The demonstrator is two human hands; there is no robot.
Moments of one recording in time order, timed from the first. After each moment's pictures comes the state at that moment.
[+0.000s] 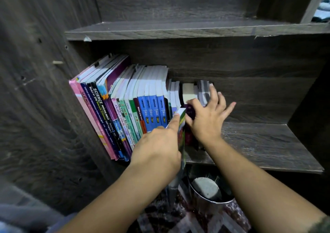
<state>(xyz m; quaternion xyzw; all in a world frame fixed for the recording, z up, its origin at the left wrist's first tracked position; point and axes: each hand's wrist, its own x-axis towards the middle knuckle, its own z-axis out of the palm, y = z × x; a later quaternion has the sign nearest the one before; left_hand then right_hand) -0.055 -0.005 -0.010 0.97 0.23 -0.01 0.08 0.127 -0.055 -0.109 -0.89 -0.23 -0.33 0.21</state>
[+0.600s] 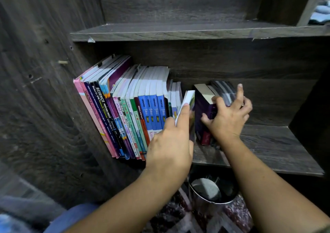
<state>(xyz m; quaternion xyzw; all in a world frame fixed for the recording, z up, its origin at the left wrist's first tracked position) -0.052 -0.033 -0.020 0.96 0.22 0.14 0.12 0.150 -0.098 -0.106 -0.90 -0.16 -0.32 0.25</state>
